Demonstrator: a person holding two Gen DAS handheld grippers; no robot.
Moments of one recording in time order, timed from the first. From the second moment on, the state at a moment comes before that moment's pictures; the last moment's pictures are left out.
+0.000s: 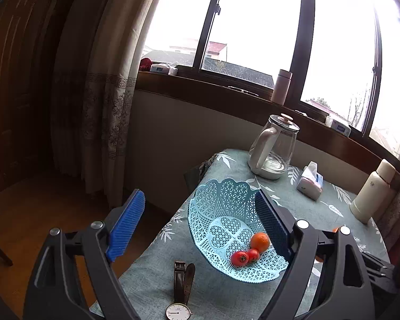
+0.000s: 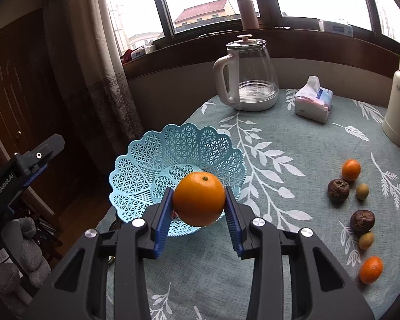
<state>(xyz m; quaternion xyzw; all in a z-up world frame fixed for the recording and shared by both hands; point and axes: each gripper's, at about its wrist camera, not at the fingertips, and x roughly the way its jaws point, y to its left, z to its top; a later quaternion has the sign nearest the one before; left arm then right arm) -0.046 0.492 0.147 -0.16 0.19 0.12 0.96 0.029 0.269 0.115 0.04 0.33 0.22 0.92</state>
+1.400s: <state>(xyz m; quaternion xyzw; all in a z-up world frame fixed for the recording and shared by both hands) -0.054 0.483 0.157 -0.16 0.17 0.11 0.97 0.021 0.236 0.119 0.09 0.31 0.17 0.93</state>
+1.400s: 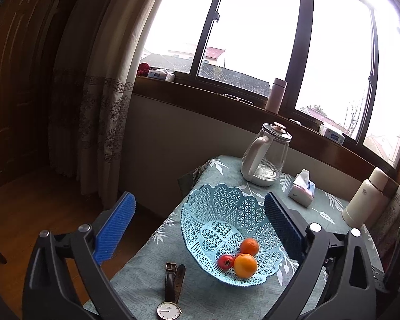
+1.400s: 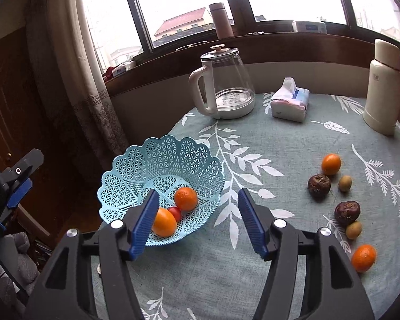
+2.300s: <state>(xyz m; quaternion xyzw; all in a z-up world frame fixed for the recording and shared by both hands) -0.045 0.438 0.153 -0.13 0.19 0.07 0.97 -0.005 0.156 0.104 0.16 0.30 0.10 0.94</state>
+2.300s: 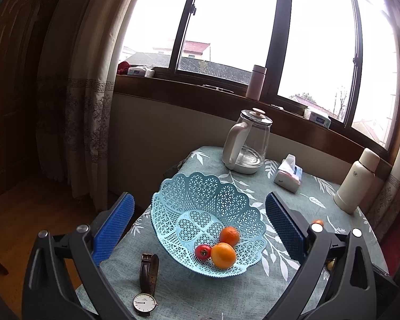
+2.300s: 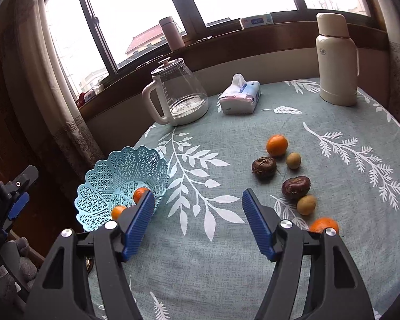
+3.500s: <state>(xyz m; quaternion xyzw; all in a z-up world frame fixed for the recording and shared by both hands) -0.032 0.350 0.130 -0.04 0.23 -0.01 0.97 -0.030 0.032 0.045 0.19 0.35 -0.01 0.92</state>
